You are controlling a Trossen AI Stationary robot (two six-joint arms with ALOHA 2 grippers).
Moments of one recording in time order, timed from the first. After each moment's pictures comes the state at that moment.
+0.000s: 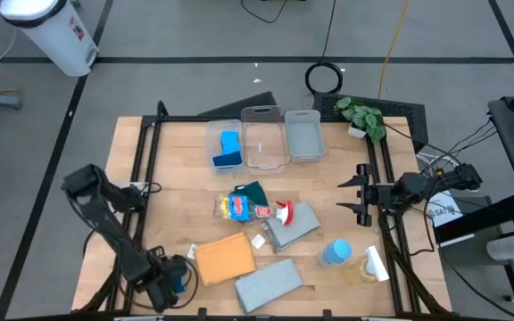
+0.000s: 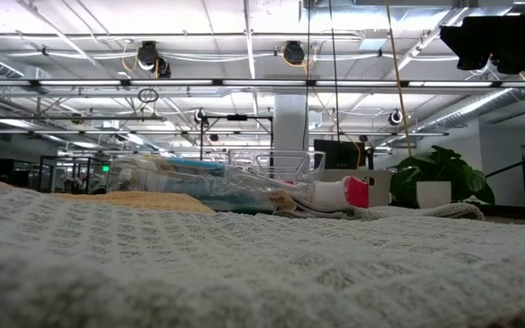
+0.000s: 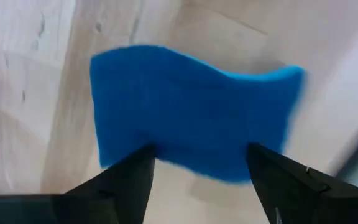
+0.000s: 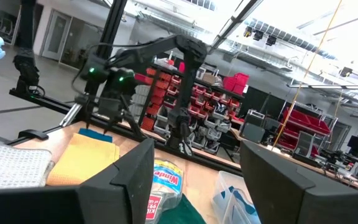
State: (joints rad) left arm -0.98 1.71 1.01 -0.81 0.08 -1.36; right arm 0.29 0.02 0.02 0.24 0.18 -0.41
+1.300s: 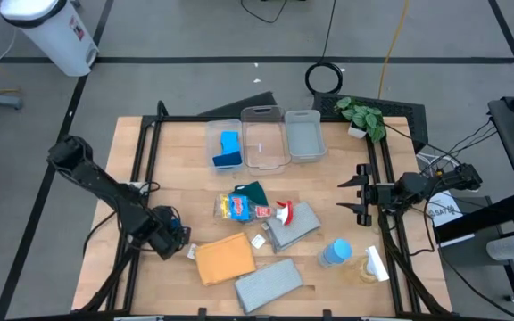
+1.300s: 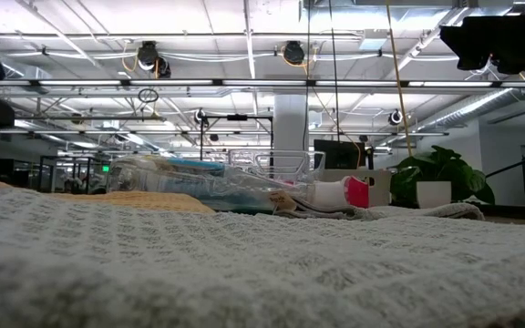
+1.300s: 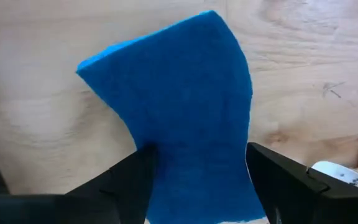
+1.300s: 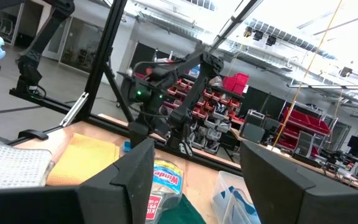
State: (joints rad) left arm -0.73 1.29 0.55 -0.78 -0.04 -2.20; right arm 0.29 0.02 0.02 0.24 0.18 -0.41
